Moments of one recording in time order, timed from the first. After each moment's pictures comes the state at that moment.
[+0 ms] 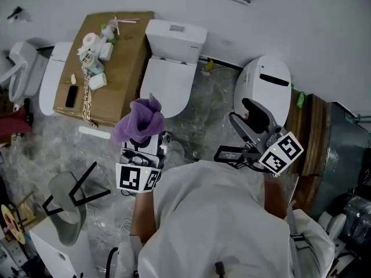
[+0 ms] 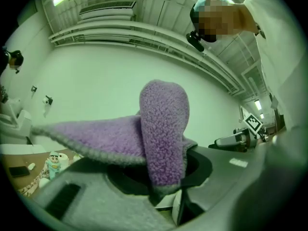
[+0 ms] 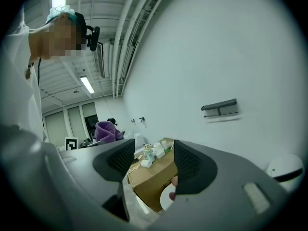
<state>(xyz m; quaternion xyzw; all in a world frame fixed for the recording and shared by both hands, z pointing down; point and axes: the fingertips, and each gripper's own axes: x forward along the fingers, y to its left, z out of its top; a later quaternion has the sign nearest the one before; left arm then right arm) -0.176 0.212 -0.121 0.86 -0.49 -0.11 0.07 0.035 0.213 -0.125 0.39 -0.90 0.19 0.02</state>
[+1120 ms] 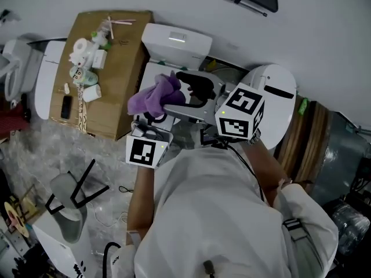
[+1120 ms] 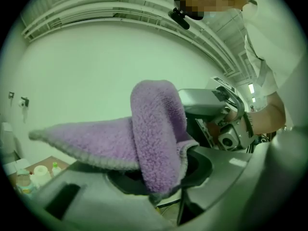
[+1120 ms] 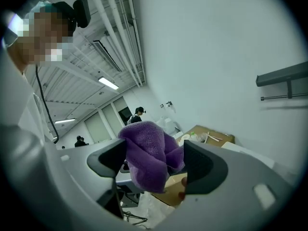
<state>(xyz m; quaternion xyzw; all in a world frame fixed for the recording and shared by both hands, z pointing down) -0.096 -0.006 -0.086 0.89 -0.45 0.00 0.06 -0.111 -0.004 -0.120 0.15 -0.95 0.27 0.07</state>
